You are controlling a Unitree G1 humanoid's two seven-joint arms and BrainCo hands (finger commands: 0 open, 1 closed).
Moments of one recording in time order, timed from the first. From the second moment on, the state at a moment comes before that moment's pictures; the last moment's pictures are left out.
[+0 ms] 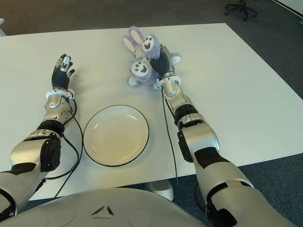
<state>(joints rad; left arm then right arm) -0.61 0.22 0.29 1.15 -0.14 -0.48 -0.04 -0.89 -0.19 0.19 1.19 -0.39 -0.64 -0.38</state>
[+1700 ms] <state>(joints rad) -0.61 0.22 0.29 1.15 -0.14 -0.48 -0.04 -0.86 -0.23 0.17 1.03 -0.42 -0.77 -0.41</state>
